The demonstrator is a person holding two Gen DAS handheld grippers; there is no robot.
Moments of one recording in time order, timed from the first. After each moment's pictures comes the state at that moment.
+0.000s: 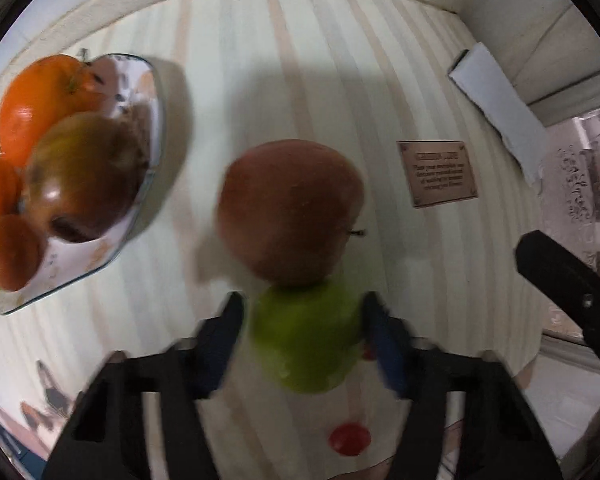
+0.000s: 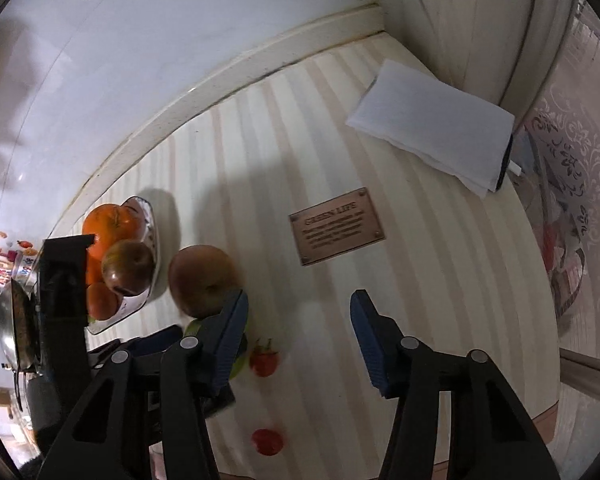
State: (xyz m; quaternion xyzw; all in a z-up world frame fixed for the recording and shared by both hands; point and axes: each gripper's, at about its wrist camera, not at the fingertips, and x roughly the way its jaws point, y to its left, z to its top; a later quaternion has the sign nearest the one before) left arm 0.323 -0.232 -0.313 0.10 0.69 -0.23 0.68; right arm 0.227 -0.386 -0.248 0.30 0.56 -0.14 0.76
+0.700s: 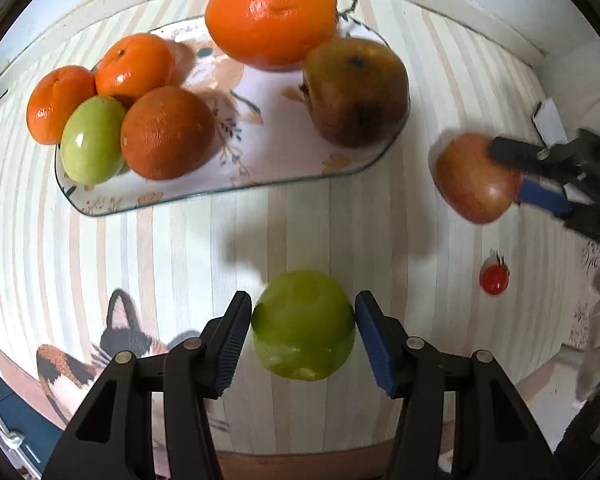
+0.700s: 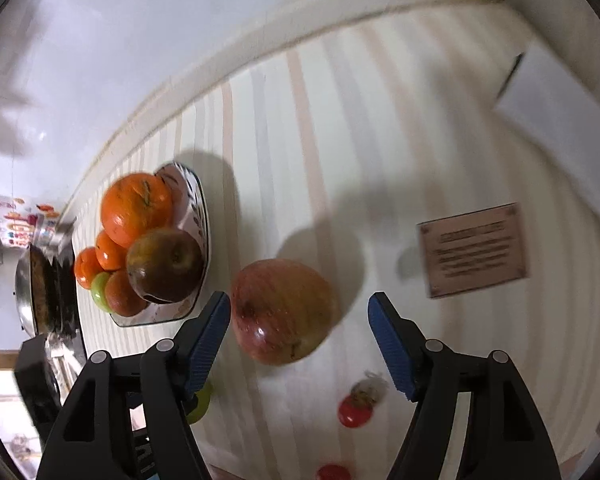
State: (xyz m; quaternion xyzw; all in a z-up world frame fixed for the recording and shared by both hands) left arm 0.328 -0.094 -0.298 0.06 0.69 -0.14 0.71; right arm 0.320 -0.331 -0.304 0.32 0.62 -0.02 0.72
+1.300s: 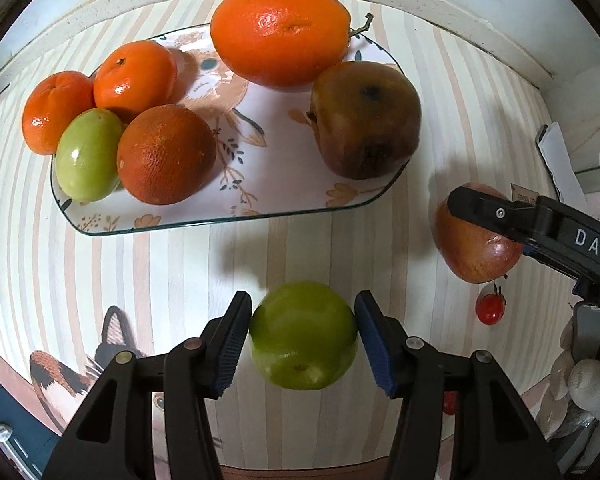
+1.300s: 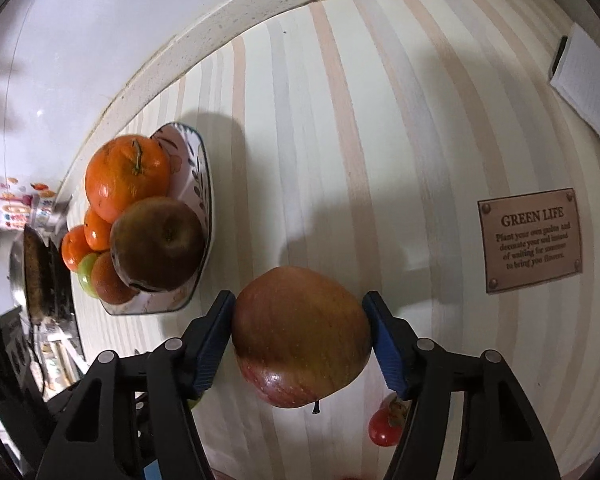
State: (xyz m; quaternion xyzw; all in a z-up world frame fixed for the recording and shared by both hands) left arm 0.352 -0.092 -0.294 0.04 0.68 -0.13 0.72; right arm 0.327 -0.294 -0.322 0.30 0.63 -0.01 0.72
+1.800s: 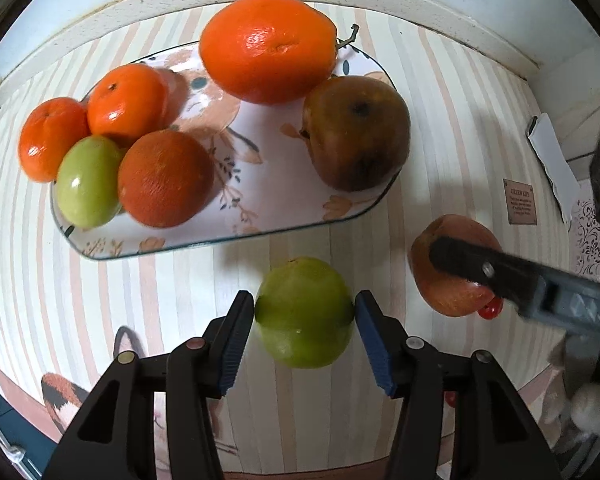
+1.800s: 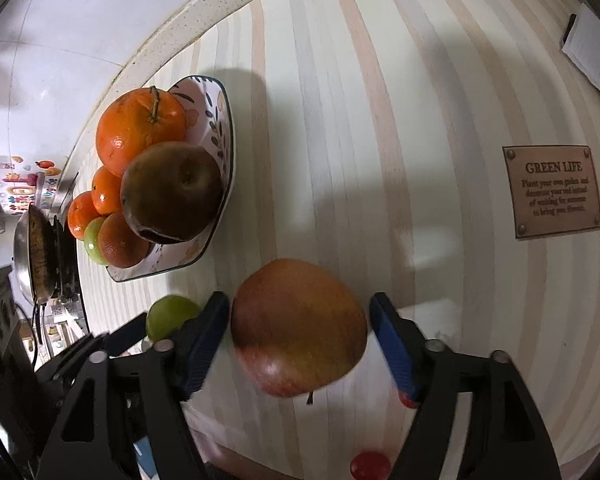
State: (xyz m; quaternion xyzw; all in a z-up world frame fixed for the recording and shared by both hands) left arm 0.358 -0.092 -0.288 0.06 0.68 -0.16 0.72; right arm 0.314 -0.273 -0.322 0.30 0.65 0.02 0.69
